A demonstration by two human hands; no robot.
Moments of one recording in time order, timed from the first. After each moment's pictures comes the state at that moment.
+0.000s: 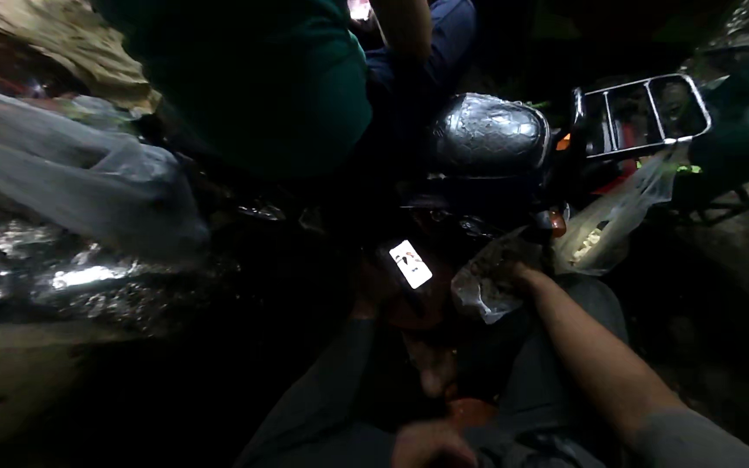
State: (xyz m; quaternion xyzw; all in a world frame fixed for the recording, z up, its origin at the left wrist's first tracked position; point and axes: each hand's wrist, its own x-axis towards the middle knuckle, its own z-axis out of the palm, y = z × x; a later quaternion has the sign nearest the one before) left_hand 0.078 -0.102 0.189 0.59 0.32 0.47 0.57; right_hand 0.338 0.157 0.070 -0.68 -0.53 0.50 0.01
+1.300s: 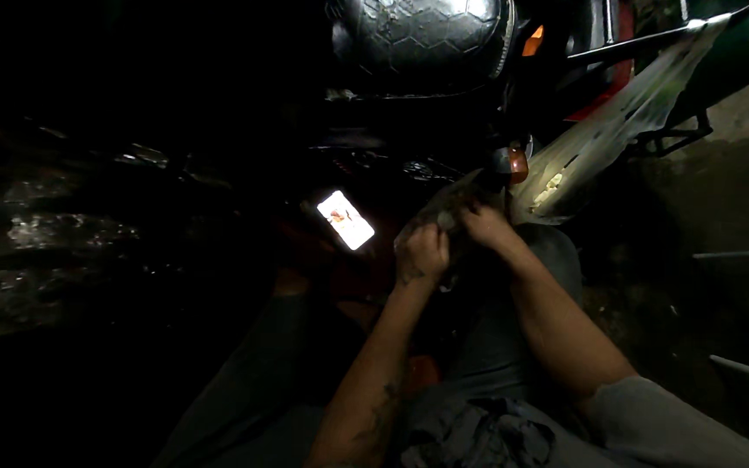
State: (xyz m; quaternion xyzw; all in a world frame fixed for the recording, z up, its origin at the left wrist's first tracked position) left_hand 0.204 0.108 0.061 0.76 0.60 0.16 0.20; right_hand 0.363 0.146 0.080 -0.69 -0.51 0.48 0.18
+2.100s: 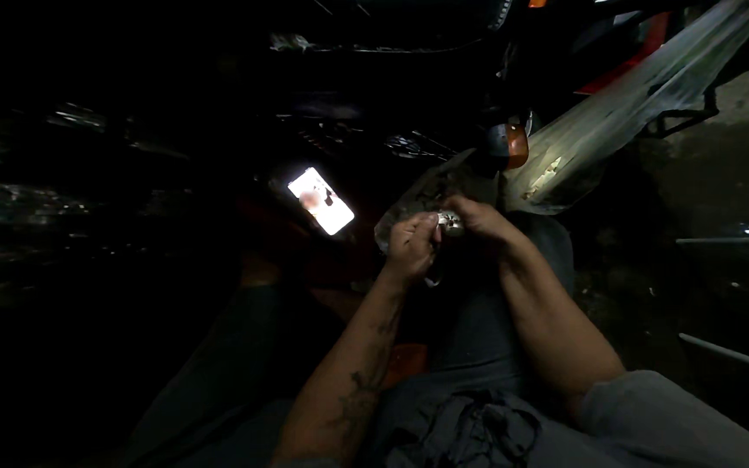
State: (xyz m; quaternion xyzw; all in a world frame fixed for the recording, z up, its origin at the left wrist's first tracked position) left_hand 0.209 0.112 0.051 0.44 0.44 0.42 0.66; right_hand 0.371 0.136 0.061 -0.51 -0.26 0.77 0.30
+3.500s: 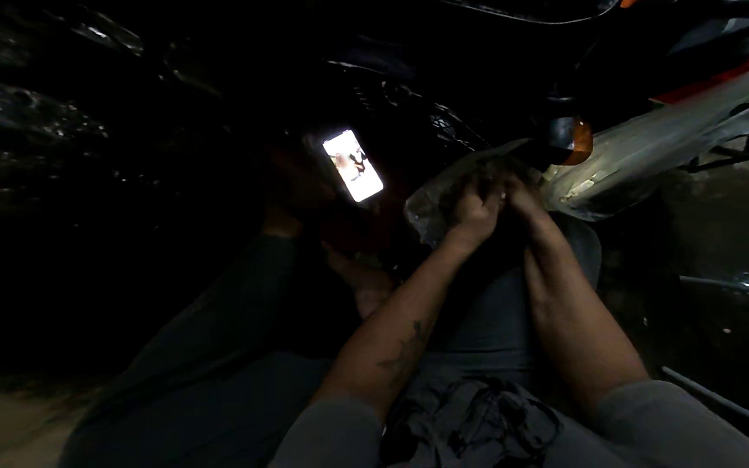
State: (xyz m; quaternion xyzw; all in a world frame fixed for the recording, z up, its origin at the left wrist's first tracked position) left_hand 0.253 0.132 0.044 0.52 0.60 0.32 0.51; right_hand 0.370 0.159 0.042 -0.71 -0.42 0.51 0.24
